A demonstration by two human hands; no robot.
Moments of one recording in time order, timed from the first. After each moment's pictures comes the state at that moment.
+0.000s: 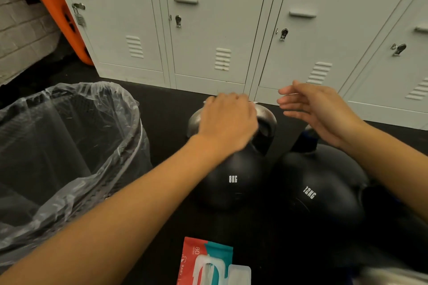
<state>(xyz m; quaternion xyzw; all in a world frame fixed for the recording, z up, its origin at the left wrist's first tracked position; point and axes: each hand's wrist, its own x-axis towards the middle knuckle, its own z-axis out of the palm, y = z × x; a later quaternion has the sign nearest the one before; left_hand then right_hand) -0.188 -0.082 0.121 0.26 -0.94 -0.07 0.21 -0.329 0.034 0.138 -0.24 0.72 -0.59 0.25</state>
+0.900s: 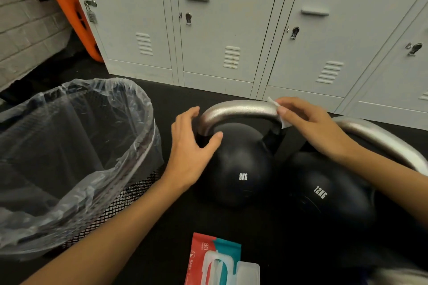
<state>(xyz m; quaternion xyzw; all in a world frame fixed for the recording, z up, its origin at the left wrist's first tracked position) -0.111 -0.114 0.042 0.29 -0.79 -0.40 0.36 -0.315 0.038 0.102 -0.47 0.77 -0.42 0.15</state>
